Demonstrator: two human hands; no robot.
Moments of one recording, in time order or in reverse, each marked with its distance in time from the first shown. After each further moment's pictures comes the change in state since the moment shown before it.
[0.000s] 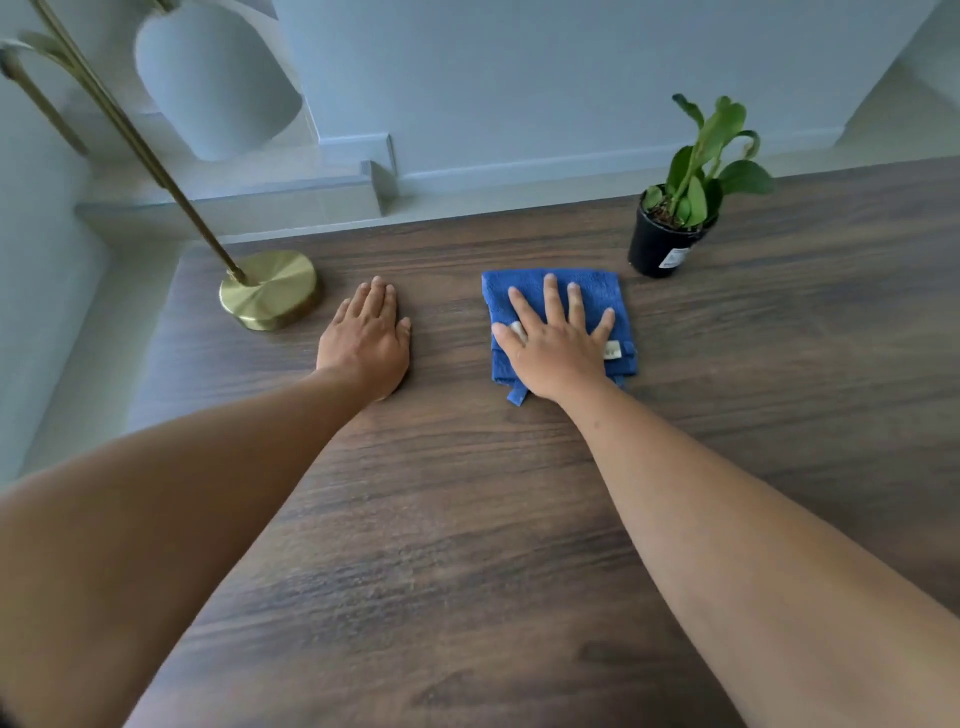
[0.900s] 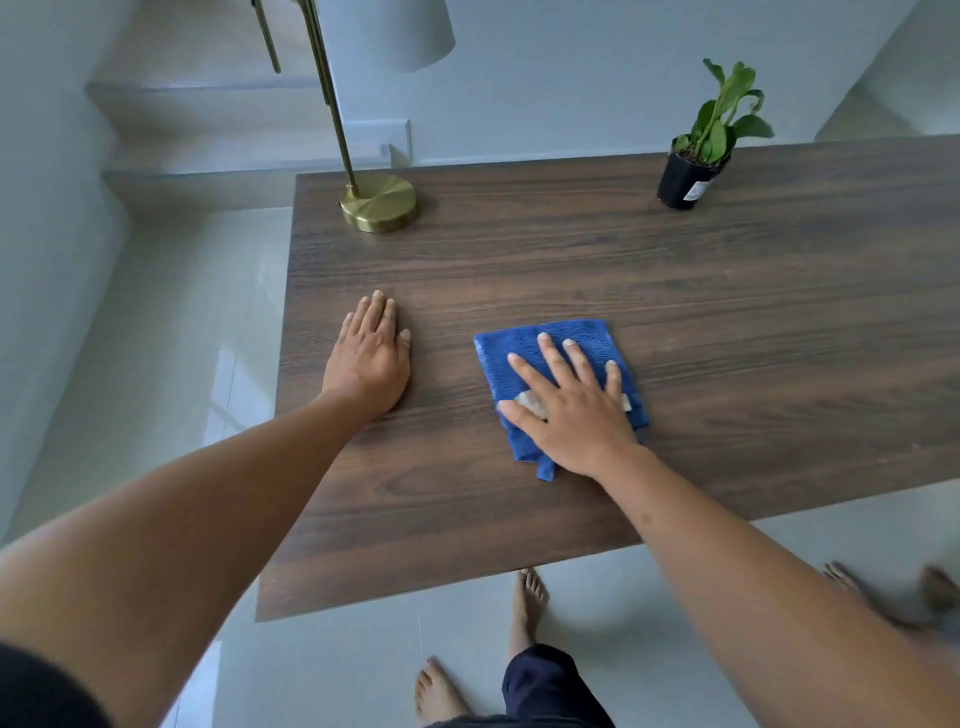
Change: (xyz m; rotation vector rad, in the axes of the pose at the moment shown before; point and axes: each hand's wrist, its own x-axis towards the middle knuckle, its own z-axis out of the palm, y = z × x) left_hand -0.201 -0.106 0.007 -0.231 0.067 -0.009; right_hand -0.254 -0.078 0.057 -0.110 -0.049 -0.130
